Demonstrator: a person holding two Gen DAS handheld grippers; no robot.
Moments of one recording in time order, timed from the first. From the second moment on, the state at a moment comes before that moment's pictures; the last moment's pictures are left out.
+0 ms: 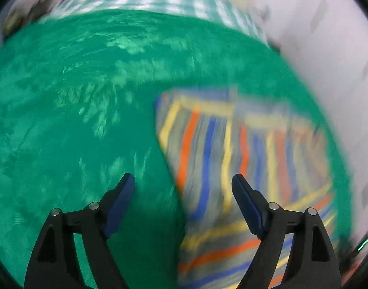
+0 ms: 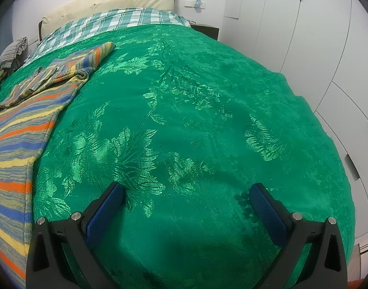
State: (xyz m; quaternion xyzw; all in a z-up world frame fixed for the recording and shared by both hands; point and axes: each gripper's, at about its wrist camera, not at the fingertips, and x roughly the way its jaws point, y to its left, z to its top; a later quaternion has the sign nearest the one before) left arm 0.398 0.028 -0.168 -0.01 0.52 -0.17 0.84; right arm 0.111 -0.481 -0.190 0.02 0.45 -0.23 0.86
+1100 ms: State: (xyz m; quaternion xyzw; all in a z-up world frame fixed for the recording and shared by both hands) left arm 0.113 0.104 -0.155 -0.04 0.47 -0.05 0.88; right arm 0.103 -0.485 -0.187 0.02 0.45 -0.22 0.87
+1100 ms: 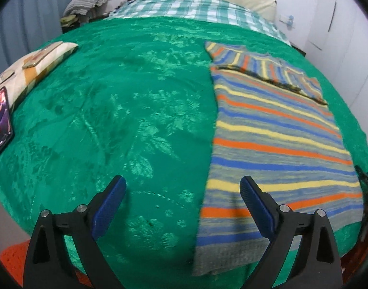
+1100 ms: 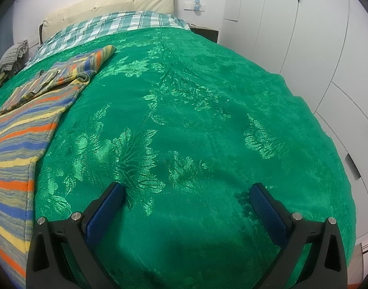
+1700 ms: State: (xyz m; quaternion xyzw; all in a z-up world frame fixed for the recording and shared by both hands) left arm 0.116 0.105 -0.167 -0.04 0.48 -0.04 0.88; right arm 0.102 -0.485 -0.186 0.02 0.45 -0.22 0.87
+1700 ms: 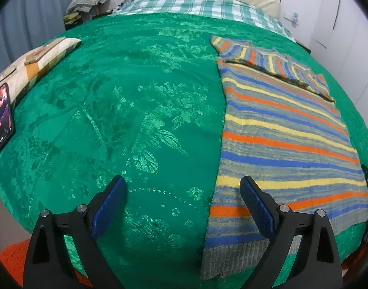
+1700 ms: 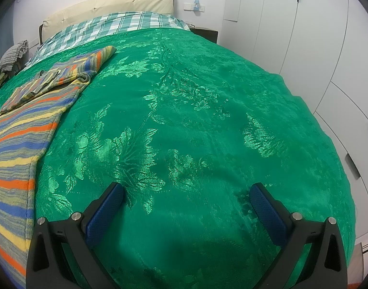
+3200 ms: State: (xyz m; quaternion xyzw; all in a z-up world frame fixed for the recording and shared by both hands) left arm 0.122 0.110 -0.172 -0.06 0.48 -0.03 0.87; right arm 0.101 -0.485 -0.187 0.02 0.45 -0.22 0.87
